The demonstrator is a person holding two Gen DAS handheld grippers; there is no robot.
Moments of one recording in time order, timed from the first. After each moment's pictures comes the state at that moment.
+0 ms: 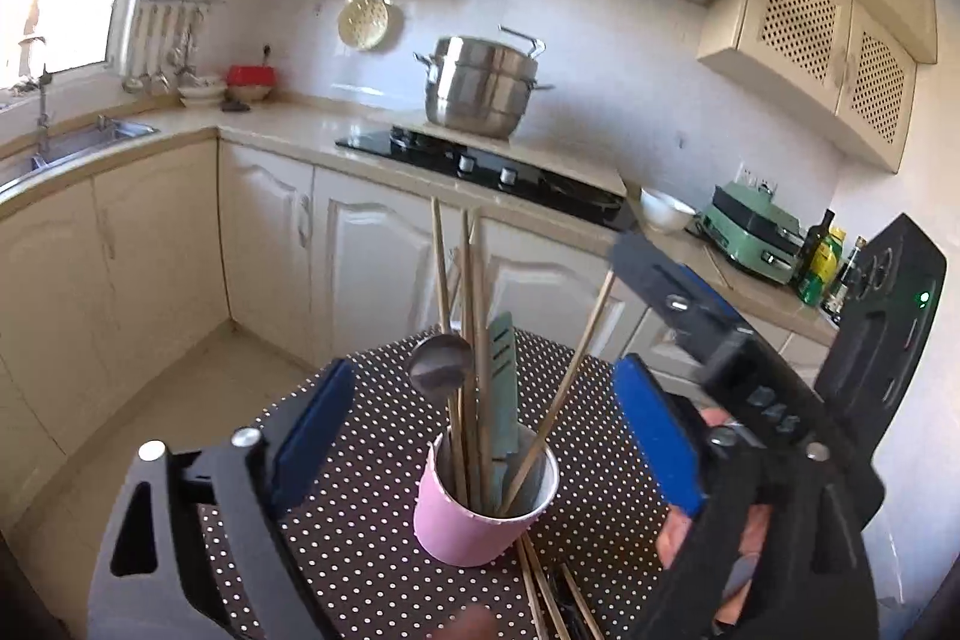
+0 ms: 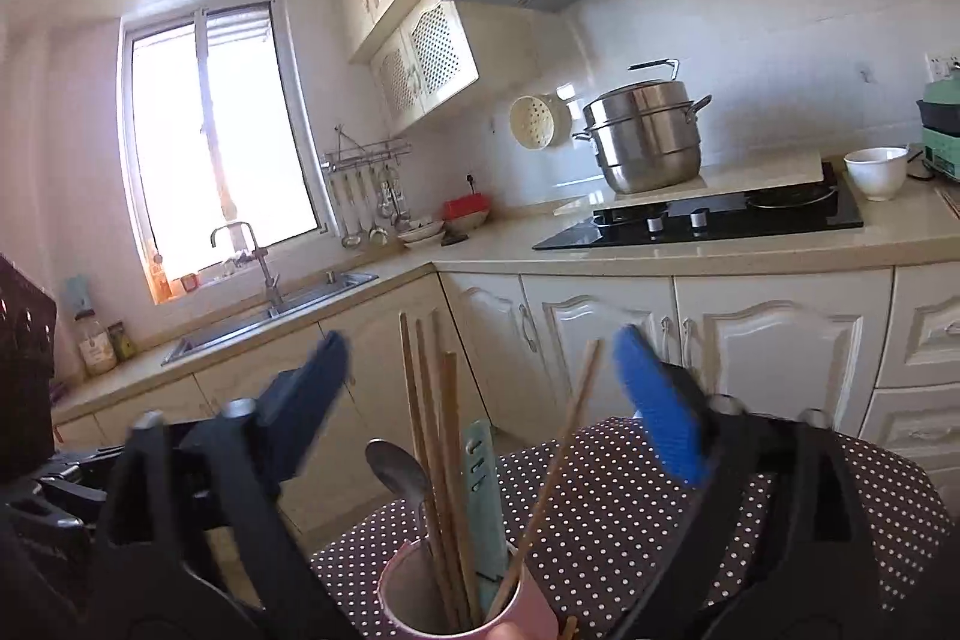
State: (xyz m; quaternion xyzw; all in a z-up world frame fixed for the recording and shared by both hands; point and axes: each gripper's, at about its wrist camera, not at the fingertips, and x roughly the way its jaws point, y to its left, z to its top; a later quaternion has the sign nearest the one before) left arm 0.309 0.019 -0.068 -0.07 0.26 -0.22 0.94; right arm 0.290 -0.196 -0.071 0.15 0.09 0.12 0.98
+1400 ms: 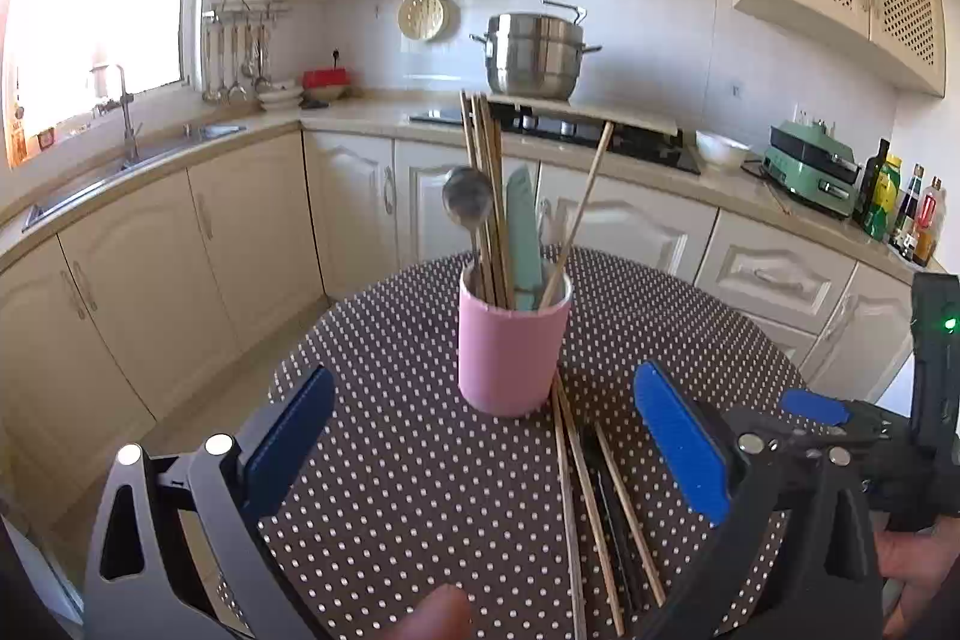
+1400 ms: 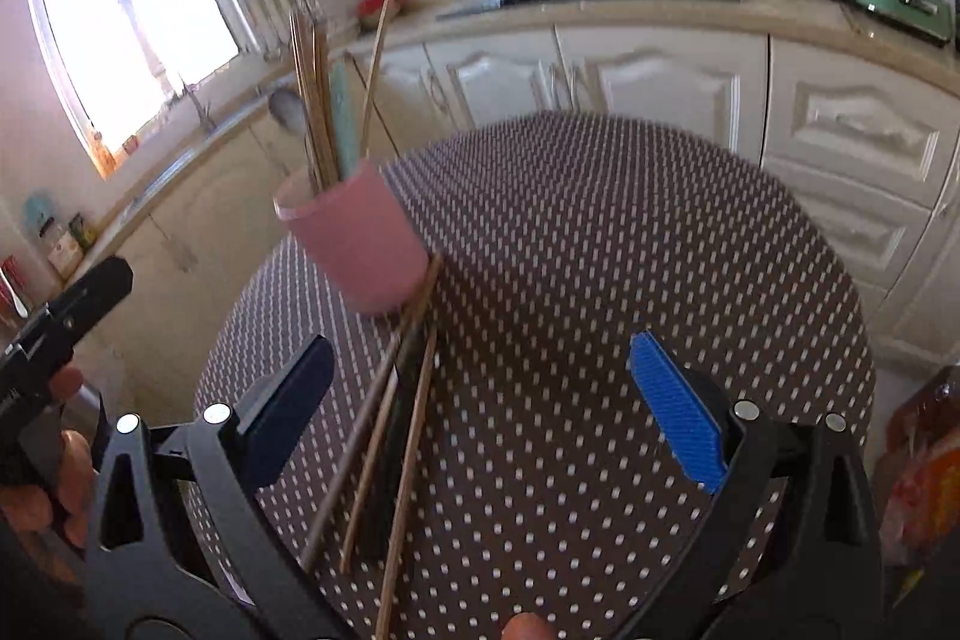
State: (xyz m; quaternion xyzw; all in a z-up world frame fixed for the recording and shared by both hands) left arm 0.186 0.007 -0.120 0.00 0.28 -0.11 0.95; right arm 0.169 -0.240 -0.169 0.14 0.38 0.07 0.91
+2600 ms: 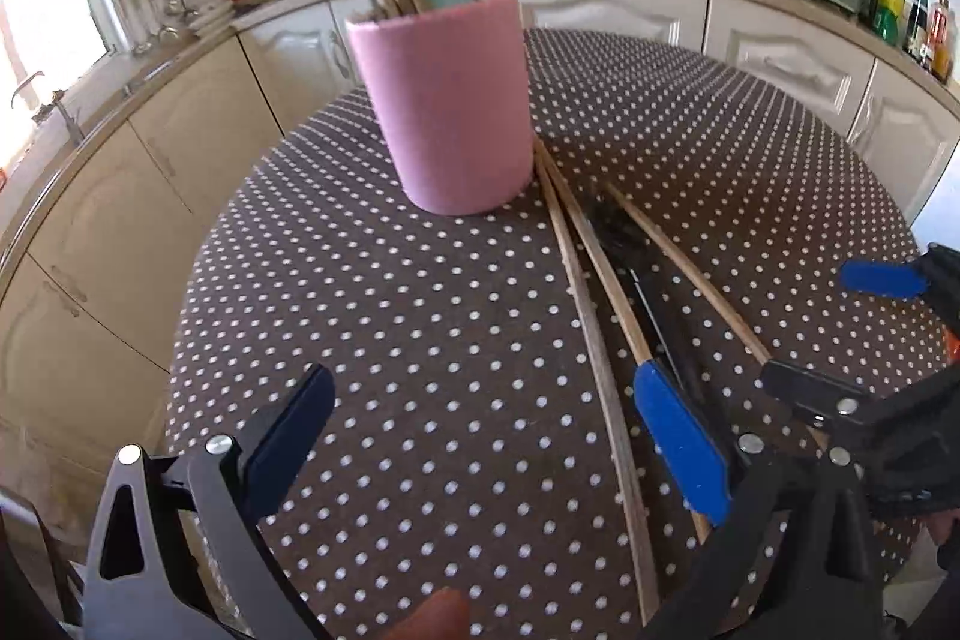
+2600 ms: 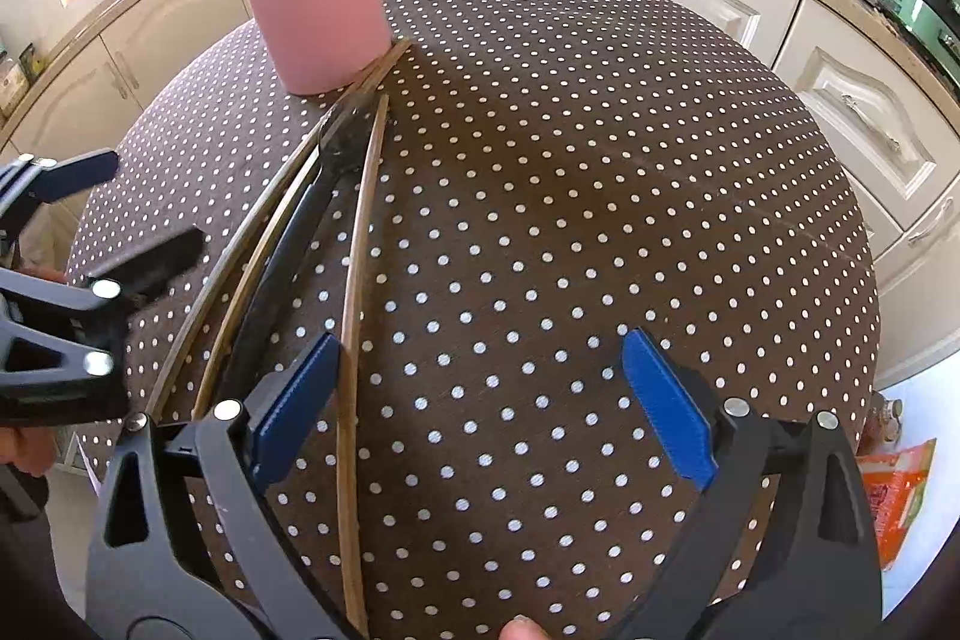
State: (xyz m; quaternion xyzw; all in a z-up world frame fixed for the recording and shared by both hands) left arm 0.214 -0.039 -0.240 0.14 0.44 -0.13 0.88; right arm 0.149 -0.188 -0.236 0.00 0.49 0.05 0.87
